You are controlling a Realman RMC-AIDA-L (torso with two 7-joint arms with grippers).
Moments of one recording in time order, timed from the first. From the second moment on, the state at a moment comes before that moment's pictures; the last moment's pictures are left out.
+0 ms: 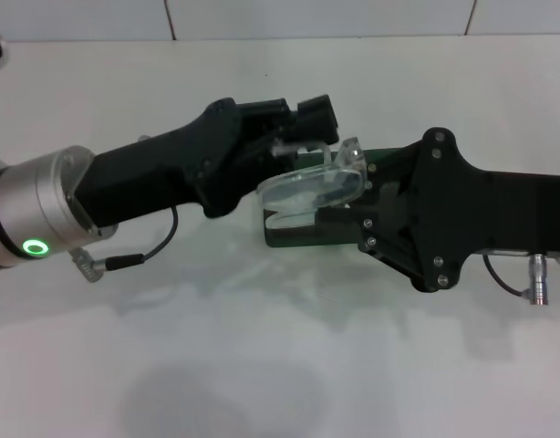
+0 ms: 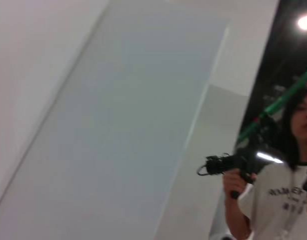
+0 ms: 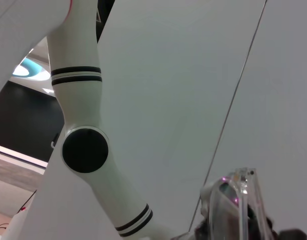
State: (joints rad) left arm -0.55 -2.09 1.07 0.45 1.28 1.90 -1.39; right arm 0.39 2.03 -1.49 -0.89 -1.11 -1.65 0.82
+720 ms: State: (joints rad) left arm -0.56 -2.09 1.07 0.45 1.27 1.91 -1.37; right arm 0.39 2.03 -1.49 -0.89 -1.12 -1.62 0.82
